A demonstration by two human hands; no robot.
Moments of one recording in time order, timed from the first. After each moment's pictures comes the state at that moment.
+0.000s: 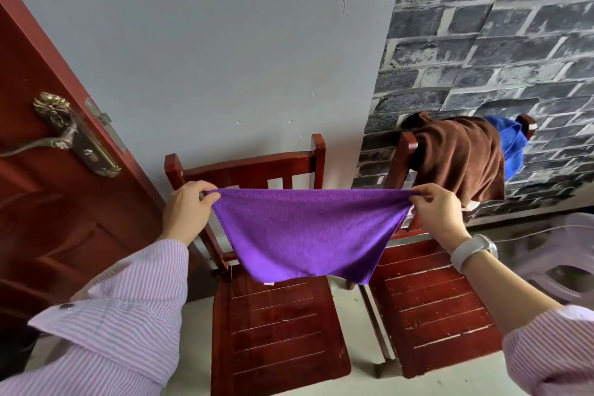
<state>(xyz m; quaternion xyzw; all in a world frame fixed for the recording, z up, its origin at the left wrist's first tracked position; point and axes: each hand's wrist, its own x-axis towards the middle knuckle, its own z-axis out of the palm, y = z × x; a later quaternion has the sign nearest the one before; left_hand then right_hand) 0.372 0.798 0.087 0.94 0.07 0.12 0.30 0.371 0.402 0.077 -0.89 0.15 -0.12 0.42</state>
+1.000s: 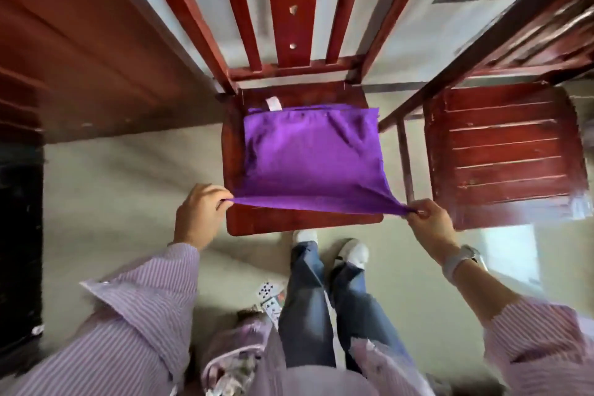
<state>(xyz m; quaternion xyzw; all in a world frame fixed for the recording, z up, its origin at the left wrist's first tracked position) 0.199 0.857 -0.237 0.96 0.09 -0.11 0.23 0.223 0.469 -0.229 -0.87 0.27 0.22 0.35</state>
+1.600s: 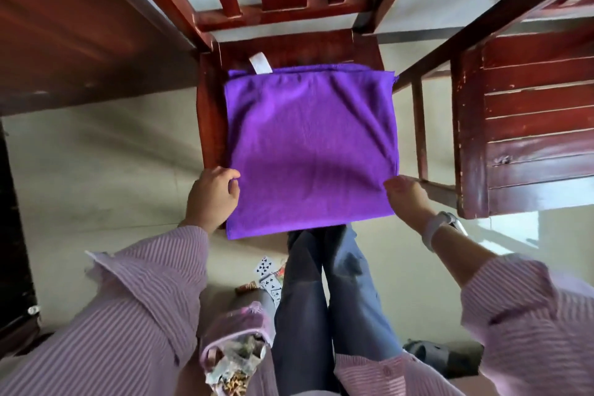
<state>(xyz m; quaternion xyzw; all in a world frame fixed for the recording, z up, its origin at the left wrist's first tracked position) 0.218 0.828 -0.326 0.95 0.11 -0.22 0.21 0.249 0.501 -0.313 -0.87 0.18 0.39 0.23</state>
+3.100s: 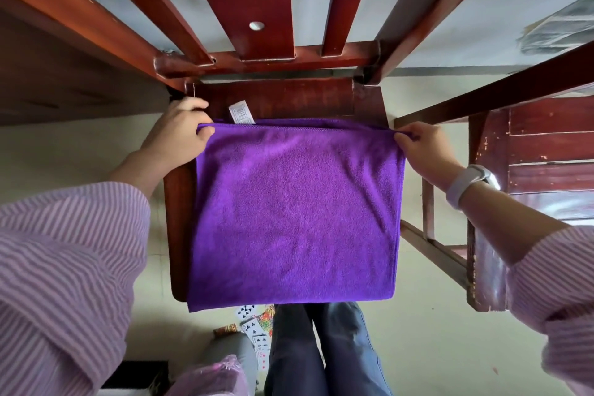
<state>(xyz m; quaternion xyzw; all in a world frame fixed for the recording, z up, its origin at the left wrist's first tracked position) 0.414 0.856 -0.378 0.97 0.03 -0.19 0.17 0.446 0.479 -0.381 -0.92 0.09 0.24 0.31</state>
